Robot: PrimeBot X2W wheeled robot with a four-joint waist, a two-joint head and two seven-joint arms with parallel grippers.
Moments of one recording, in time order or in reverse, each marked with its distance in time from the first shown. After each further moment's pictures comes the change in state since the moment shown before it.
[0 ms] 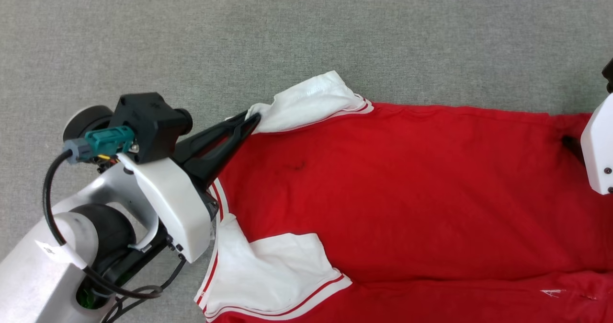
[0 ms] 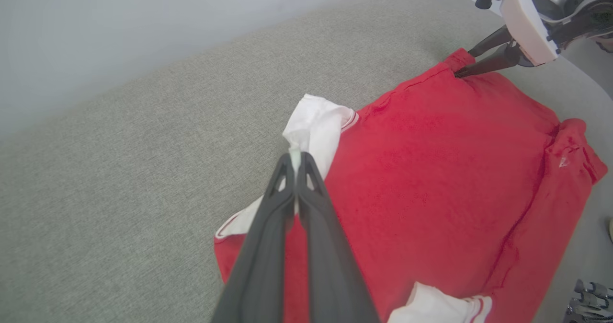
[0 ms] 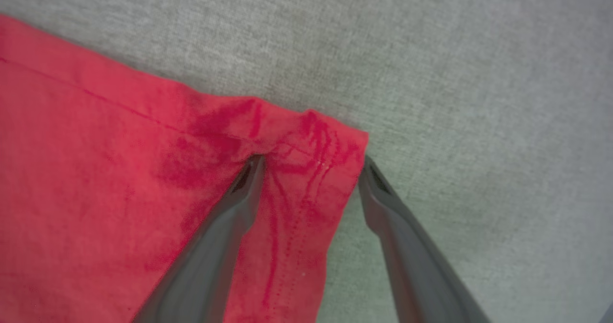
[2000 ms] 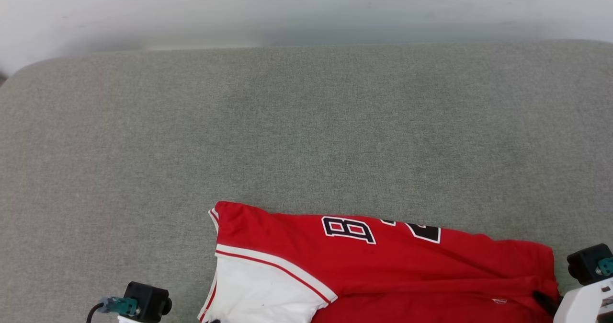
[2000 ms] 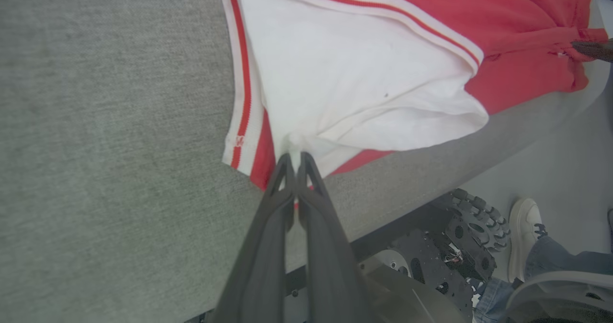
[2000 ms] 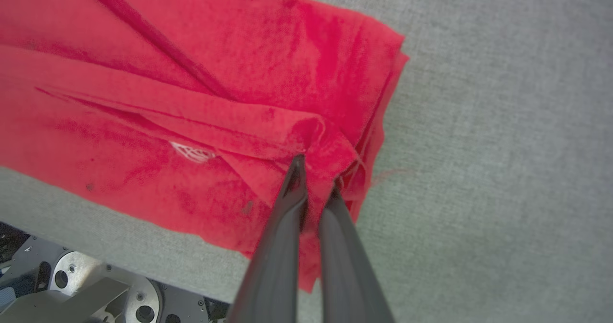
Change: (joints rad) left arm 0.651 0.037 -0.017 0.184 -0.155 0.134 -0.110; right arm 0.661 0.025 -0.069 -0.149 0.096 0.001 -0.456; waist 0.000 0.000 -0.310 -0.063
